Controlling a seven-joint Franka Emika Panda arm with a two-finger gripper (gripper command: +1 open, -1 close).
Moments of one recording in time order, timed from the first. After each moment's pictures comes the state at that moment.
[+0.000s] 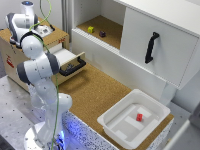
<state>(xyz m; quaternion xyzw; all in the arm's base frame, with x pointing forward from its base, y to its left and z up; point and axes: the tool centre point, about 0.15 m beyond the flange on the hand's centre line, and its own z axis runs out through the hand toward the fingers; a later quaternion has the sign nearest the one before) 0.160 0.439 0.457 -0.66 -0.74 -0.06 0.07</state>
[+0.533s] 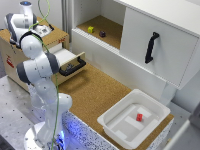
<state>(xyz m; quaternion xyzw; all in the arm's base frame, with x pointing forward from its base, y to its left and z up) 0.149 0.446 0.464 -0.64 -0.76 -0.08 0.04</state>
